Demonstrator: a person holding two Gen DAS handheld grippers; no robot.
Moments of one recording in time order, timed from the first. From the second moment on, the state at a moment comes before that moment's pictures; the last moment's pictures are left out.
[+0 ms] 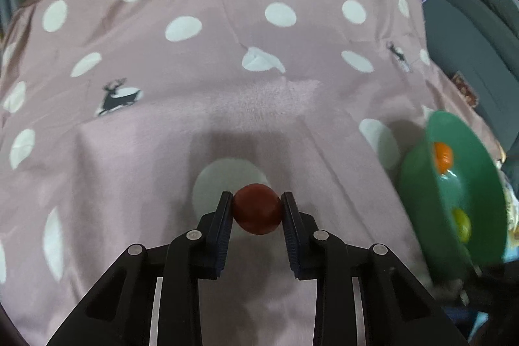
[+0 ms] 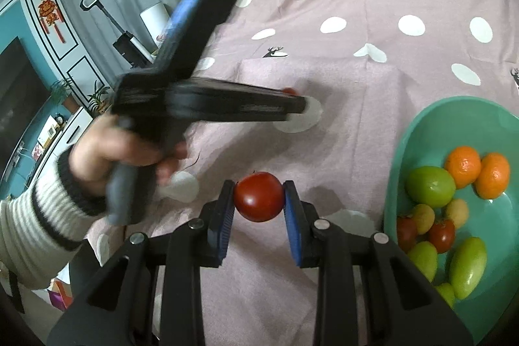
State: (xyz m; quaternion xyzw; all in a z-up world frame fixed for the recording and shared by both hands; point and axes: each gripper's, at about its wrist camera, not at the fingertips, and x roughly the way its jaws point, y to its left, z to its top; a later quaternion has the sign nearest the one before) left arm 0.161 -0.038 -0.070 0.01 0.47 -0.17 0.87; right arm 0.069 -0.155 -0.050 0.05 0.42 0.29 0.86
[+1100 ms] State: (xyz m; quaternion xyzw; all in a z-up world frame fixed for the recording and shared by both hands) left arm 0.040 -0.095 0.015 0.05 0.40 -0.22 0.89; right arm 0.002 -0.236 0.010 0.08 0.35 0.21 0.91
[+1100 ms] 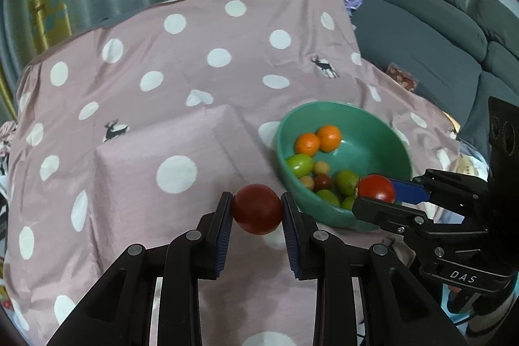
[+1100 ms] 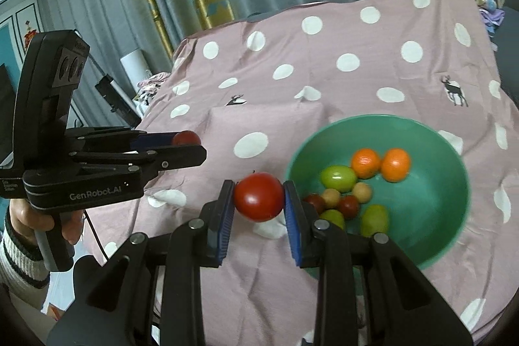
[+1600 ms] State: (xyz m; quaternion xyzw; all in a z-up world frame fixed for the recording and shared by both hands) left arm 0.094 -0.194 -0.016 0.07 0.44 -0.28 0.85; right arm 0.036 -0.306 -0.026 0.08 0.39 0.09 0.91
